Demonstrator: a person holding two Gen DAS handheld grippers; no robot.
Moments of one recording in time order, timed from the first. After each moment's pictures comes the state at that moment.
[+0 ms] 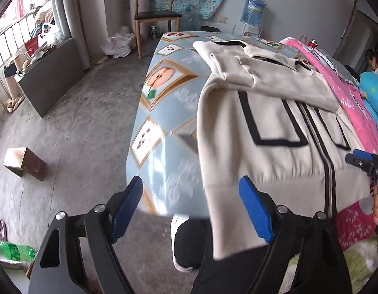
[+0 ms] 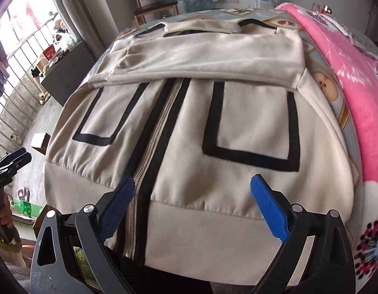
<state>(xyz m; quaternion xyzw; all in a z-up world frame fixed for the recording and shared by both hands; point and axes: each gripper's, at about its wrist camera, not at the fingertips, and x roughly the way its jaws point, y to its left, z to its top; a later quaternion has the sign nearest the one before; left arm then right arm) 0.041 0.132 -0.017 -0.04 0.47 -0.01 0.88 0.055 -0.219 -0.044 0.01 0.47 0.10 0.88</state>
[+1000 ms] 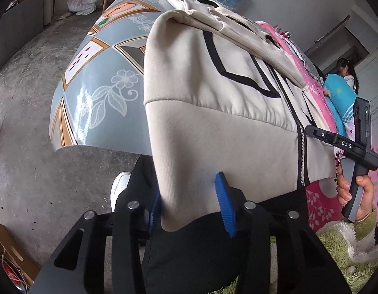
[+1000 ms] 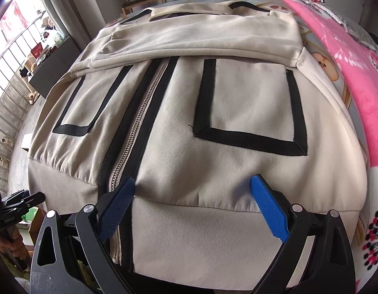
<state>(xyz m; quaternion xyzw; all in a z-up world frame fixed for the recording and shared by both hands) 0.038 0.111 -0.091 -0.17 0.53 -0.14 0.82 0.061 -0.219 -0.069 0.01 0.49 0.08 0.87</state>
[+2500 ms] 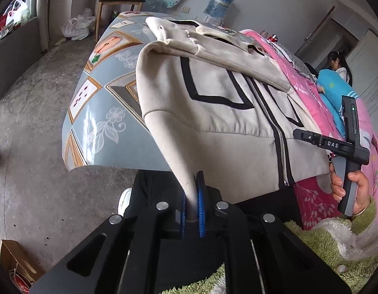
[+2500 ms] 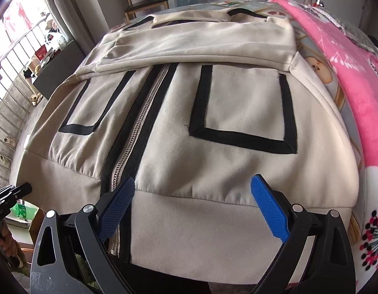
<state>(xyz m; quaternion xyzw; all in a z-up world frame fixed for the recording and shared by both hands) 0.019 0.098 -0.044 -0.12 0.48 -0.15 0.86 0.047 -0.233 -0.057 0.01 0.47 0.09 0.88</state>
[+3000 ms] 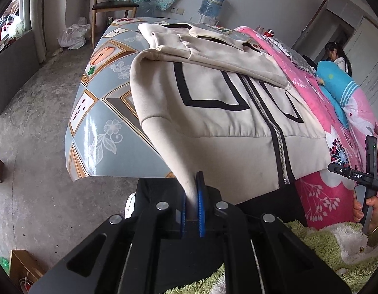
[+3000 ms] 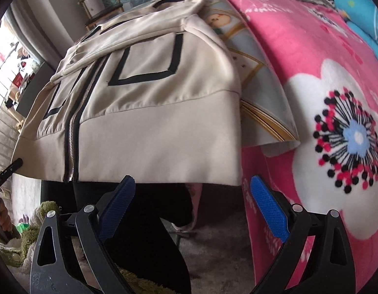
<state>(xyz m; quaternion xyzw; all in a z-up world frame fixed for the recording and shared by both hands) 0.023 0.089 -0.036 -0.09 0.48 -0.15 0.86 -0.053 -0.347 -0.067 0.10 0.50 0.00 0.86</state>
